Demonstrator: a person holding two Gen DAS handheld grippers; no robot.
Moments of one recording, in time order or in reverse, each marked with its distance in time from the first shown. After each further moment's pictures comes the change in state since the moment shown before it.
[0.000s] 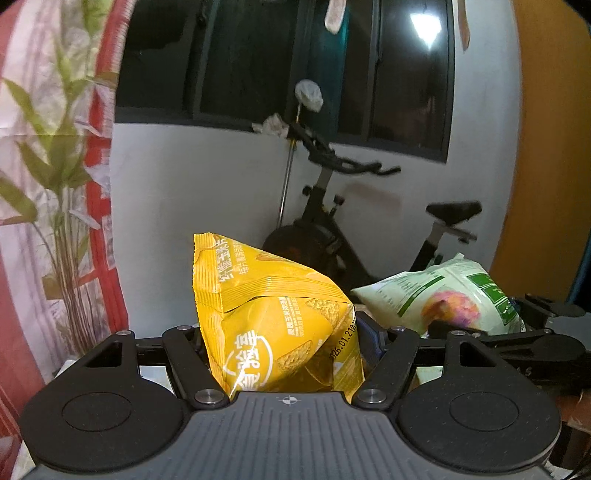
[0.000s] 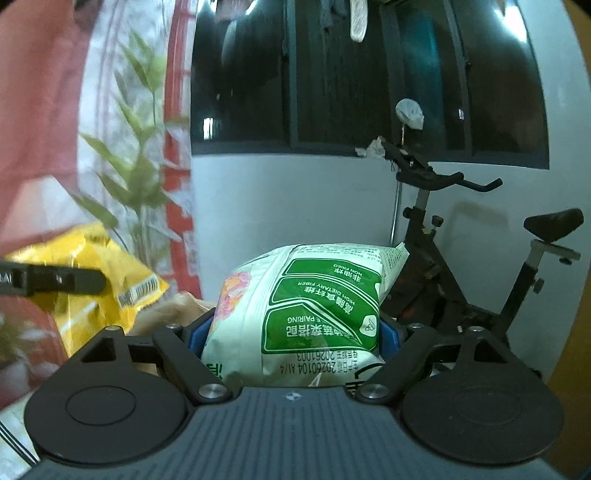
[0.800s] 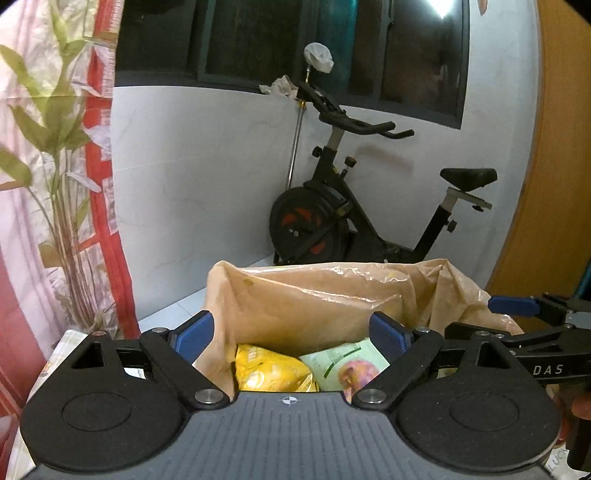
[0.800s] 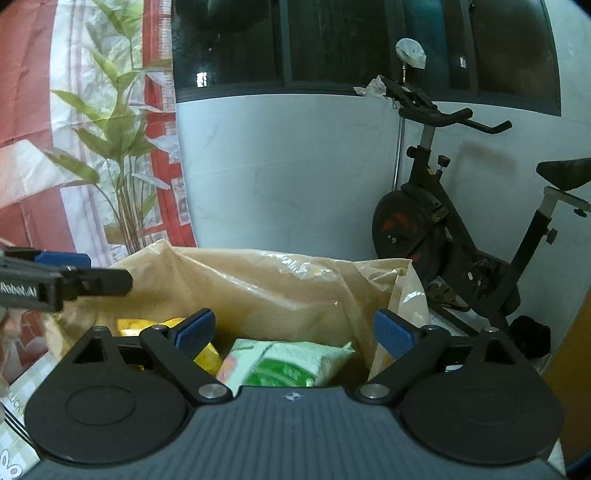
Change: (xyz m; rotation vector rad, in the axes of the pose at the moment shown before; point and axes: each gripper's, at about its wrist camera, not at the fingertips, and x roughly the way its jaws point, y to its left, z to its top) left arm 0.019 0.014 -0.008 -0.021 0.115 0.022; right arm 0.029 -0.014 -0.021 0.069 0.162 0.032
